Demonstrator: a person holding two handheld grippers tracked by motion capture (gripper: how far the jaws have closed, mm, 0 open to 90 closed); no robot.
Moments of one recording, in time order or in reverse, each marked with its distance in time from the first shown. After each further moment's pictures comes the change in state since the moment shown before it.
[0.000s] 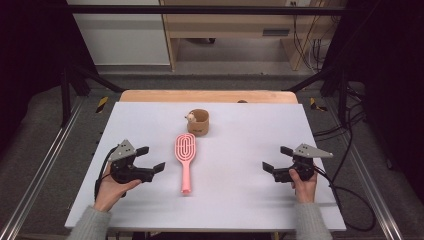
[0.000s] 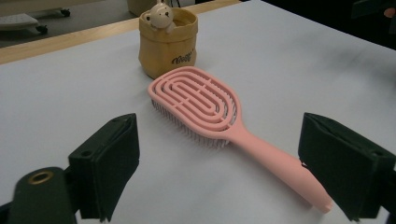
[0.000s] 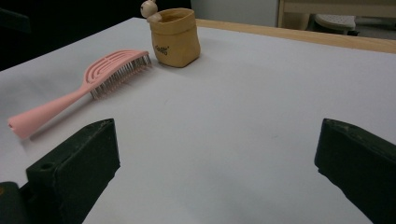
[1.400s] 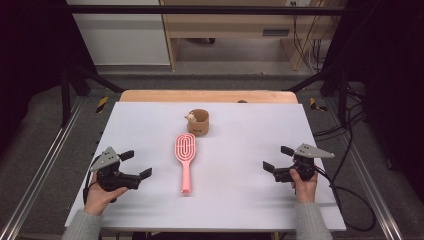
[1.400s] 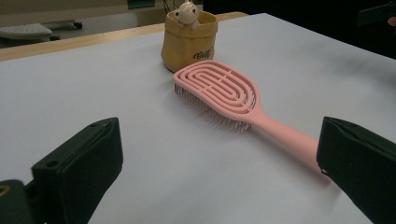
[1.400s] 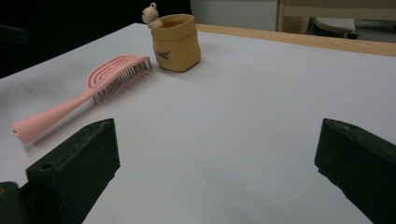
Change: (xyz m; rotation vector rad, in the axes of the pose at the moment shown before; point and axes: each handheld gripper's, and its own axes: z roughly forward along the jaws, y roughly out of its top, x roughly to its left) left arm 0.022 -0.033 -0.025 -0.080 0.017 -0.031; right arm 0.000 0.001 -0.002 -0.017 0.005 0.009
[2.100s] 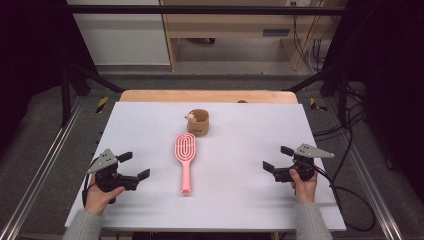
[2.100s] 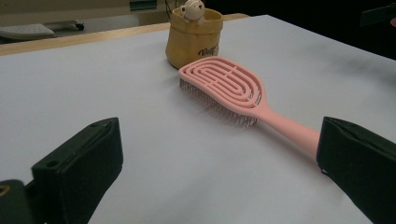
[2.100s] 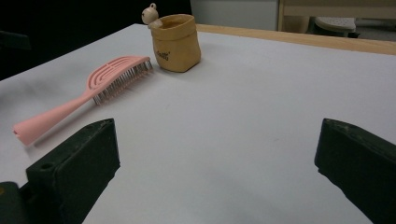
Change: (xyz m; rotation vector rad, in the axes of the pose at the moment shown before) left arm 0.006 -0.011 -0.001 -0.018 0.000 -0.013; right arm 0.000 0.000 0.001 -0.001 0.001 0.007
